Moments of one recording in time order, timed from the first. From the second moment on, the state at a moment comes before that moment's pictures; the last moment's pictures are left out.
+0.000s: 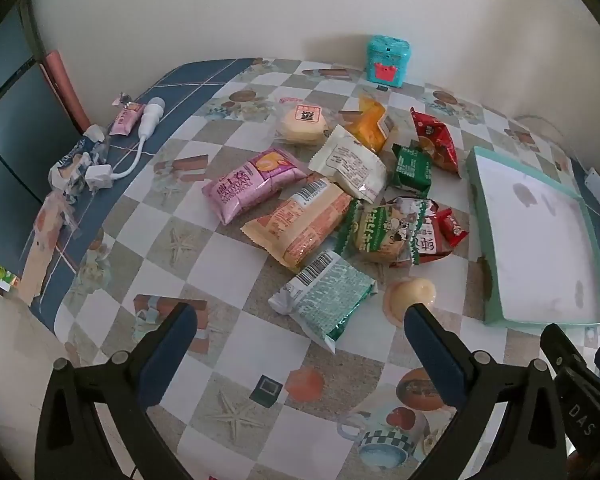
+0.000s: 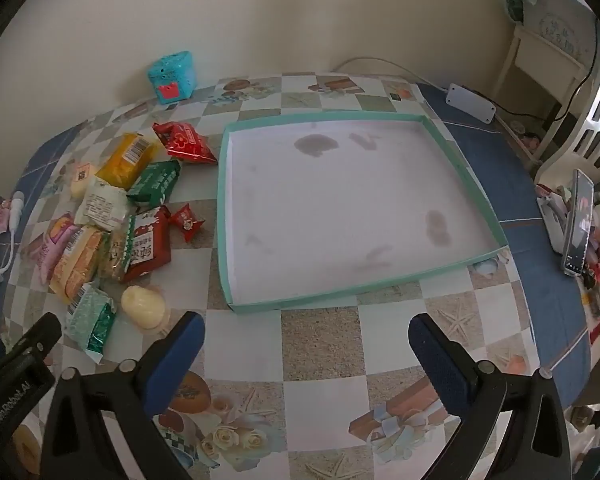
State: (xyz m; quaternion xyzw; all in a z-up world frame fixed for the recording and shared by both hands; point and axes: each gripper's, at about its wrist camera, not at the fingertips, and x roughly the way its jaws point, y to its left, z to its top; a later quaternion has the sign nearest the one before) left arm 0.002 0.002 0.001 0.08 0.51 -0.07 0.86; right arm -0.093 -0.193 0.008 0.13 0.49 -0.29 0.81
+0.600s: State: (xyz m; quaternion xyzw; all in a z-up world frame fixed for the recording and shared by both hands) left arm 0.004 0.009 -0.004 0.06 0.52 -0.05 0.85; right arm -0.095 -0.194 0.007 0.13 0.49 -0.29 0.81
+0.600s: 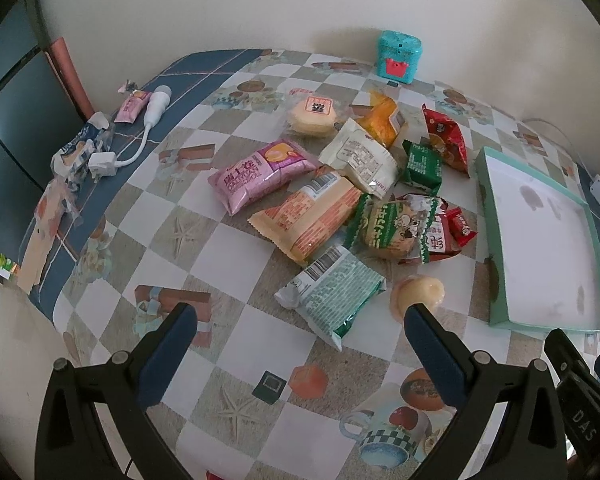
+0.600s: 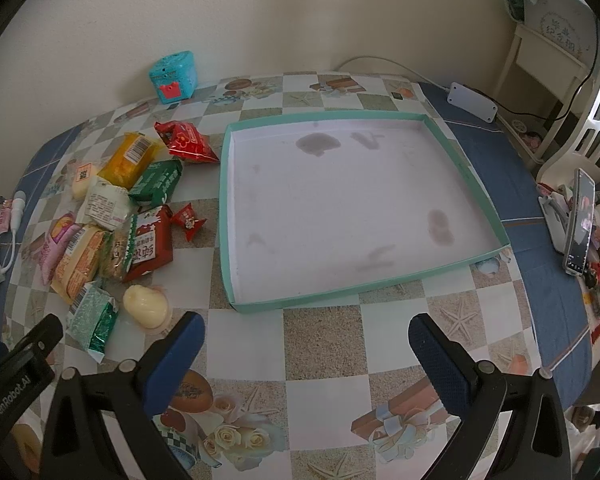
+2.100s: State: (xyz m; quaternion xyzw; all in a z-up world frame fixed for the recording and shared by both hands) left arm 0.010 0.022 -0.010 0.02 0.54 -0.05 0.84; right arm -0.095 -0.193 0.007 0.13 0.49 -0.29 0.81
